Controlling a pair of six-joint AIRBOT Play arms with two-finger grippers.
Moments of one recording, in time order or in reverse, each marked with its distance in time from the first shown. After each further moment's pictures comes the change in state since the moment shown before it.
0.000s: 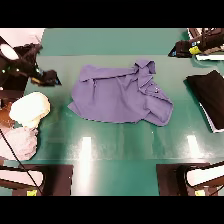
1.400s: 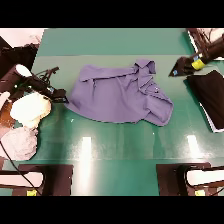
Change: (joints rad) left arm -0.063 0.090 -0.238 -0.069 0.017 0.179; right arm -0.041 0.102 -0.214 0.019 0.240 0.008
